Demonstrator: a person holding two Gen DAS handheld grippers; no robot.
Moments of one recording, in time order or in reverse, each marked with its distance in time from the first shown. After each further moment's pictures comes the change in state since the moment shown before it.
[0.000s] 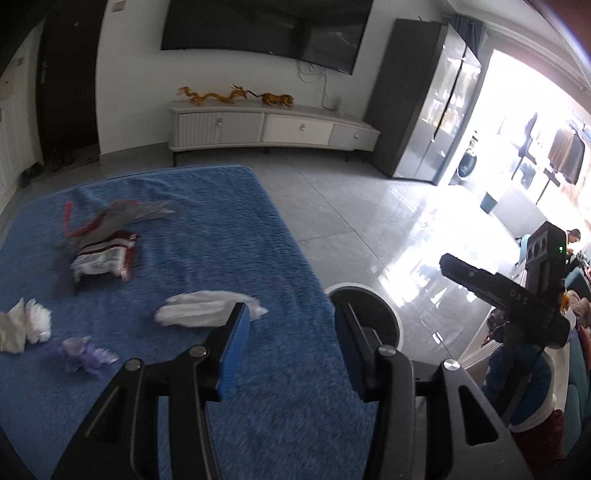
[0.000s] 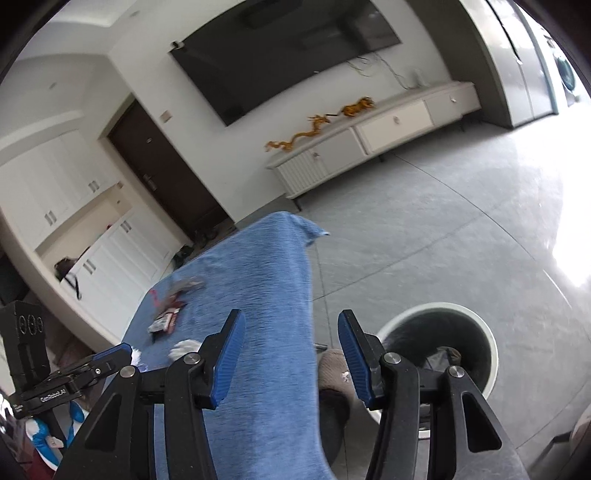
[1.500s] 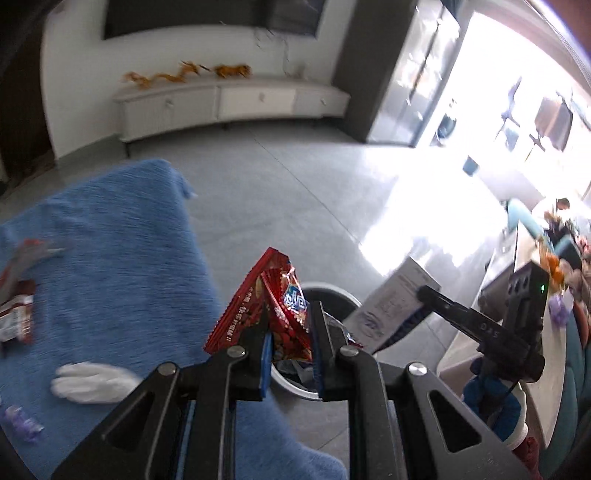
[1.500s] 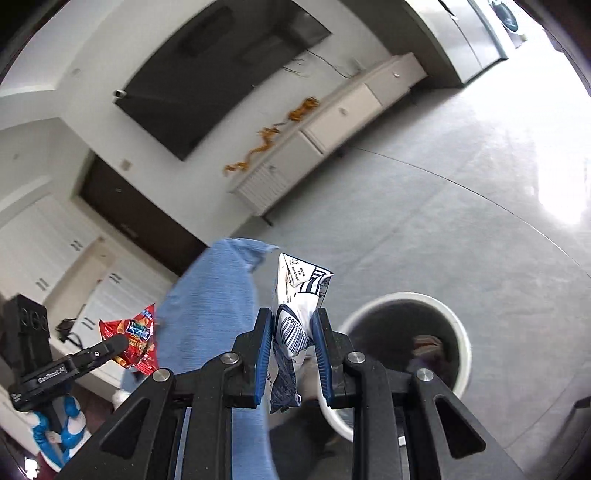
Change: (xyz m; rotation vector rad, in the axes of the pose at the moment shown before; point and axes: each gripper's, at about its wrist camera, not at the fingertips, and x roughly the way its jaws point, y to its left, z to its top) left arm 0.135 -0.114 0.050 0.125 0.171 -0.080; right arm 0.003 -0.137 -0.004 0.263 -0.046 -0.035
